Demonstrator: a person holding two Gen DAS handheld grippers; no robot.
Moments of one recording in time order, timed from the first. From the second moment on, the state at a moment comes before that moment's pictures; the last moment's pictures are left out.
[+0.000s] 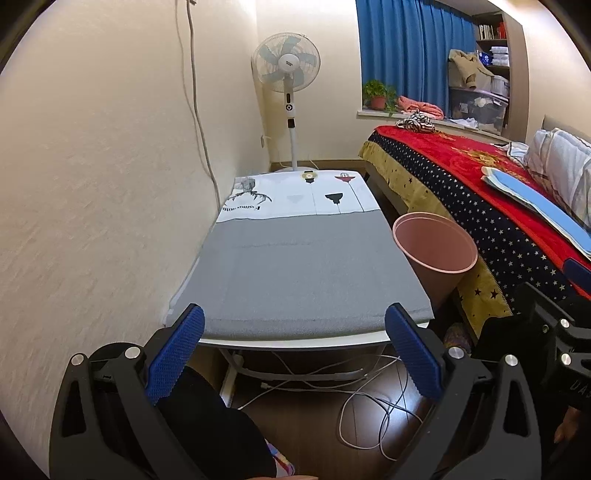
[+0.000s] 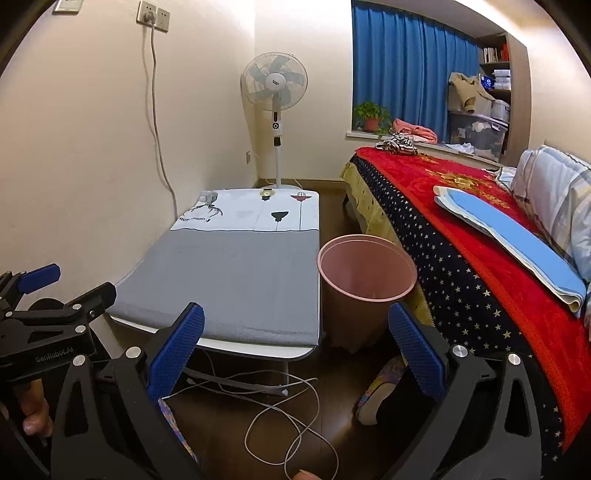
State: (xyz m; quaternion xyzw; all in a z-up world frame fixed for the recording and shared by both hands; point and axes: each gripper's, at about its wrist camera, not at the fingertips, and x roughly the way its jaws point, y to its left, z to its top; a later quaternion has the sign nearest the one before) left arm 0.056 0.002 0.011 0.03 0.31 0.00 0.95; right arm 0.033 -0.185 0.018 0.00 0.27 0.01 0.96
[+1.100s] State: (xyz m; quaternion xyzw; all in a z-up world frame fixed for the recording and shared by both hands) left arm 0.049 0.003 0.009 0.02 0.30 -0.01 0.95; right arm 0.022 -0.176 0.023 -0.02 0.26 0.01 0.97
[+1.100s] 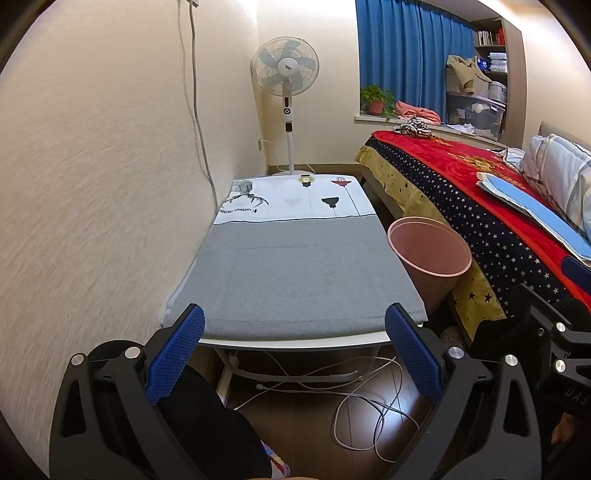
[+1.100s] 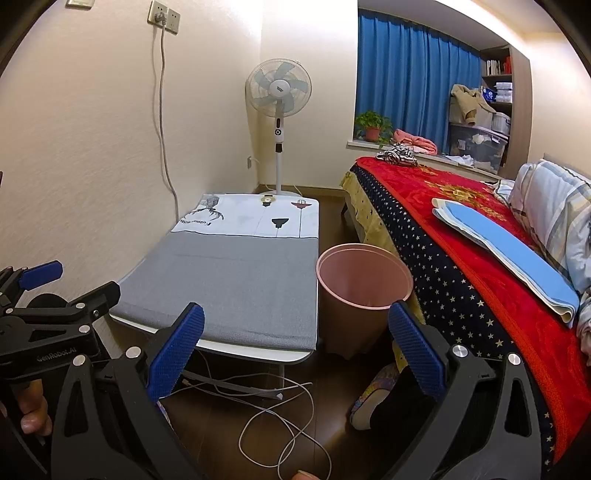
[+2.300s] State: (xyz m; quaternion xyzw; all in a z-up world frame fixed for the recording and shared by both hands) left arm 0.040 -0.001 0.016 0.02 0.29 -0.01 0.96; right arm 0.021 -0.176 0.026 -0.01 0.25 0.00 0.97
